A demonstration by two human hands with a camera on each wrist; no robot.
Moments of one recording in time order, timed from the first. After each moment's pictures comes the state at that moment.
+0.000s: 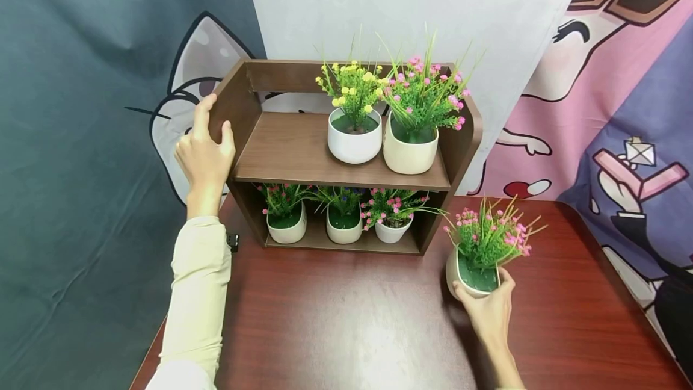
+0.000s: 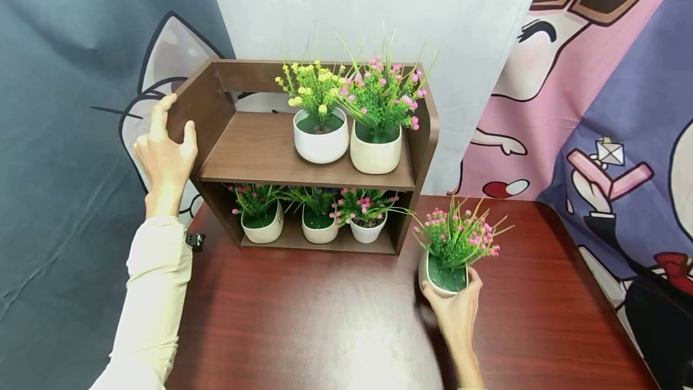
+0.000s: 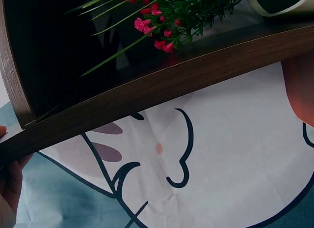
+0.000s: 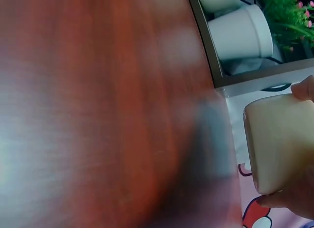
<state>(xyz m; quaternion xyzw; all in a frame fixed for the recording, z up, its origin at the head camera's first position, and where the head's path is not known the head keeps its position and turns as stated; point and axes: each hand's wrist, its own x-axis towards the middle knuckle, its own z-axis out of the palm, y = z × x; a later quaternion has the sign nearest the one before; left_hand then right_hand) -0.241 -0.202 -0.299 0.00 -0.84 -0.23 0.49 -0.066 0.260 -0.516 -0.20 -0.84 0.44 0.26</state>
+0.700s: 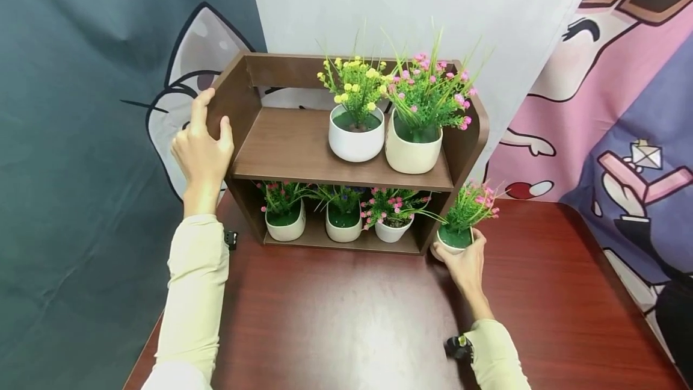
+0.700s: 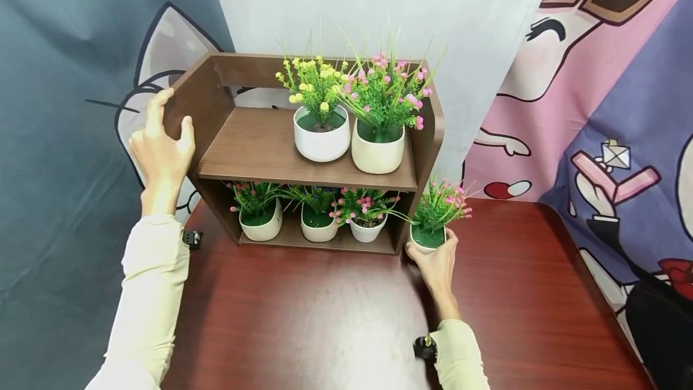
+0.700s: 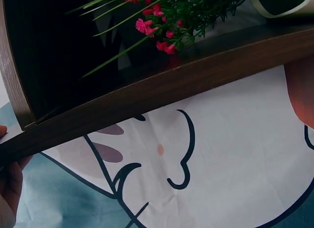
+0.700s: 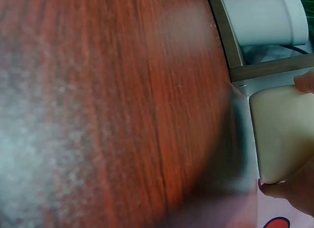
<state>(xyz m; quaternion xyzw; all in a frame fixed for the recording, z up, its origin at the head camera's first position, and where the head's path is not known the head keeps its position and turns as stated) -0.241 -0.201 -0.300 0.00 -0.84 -0.23 0.50 -0.163 0.259 -0.533 -0.15 -0.85 0.45 0.23</state>
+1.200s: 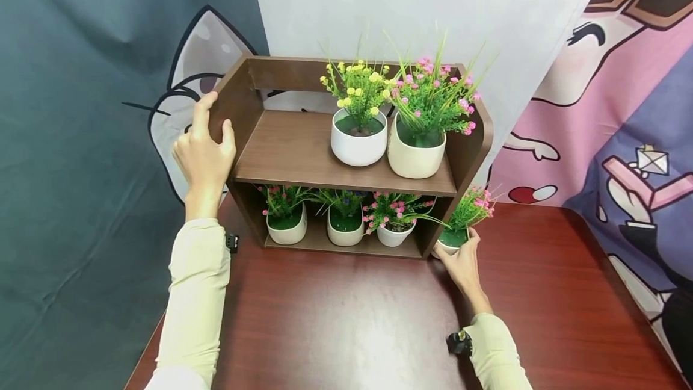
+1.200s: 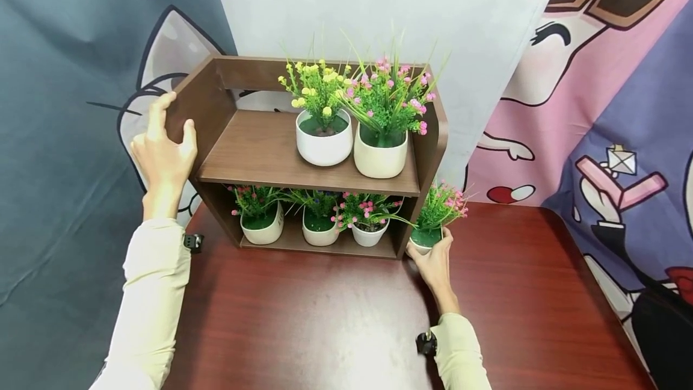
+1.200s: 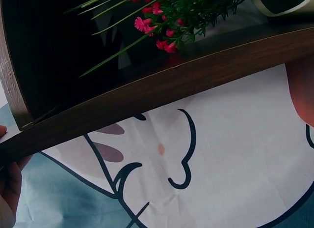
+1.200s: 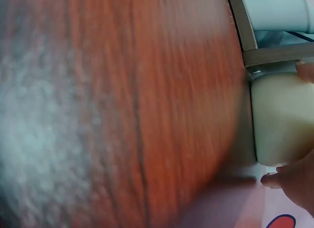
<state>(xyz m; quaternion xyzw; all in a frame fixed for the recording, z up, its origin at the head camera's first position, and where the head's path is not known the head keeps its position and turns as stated) -0.242 -0.201 -0.300 0.00 -0.83 -0.23 0.50 -0.182 0.263 -0.545 -0.08 -0.86 0.47 0.19</state>
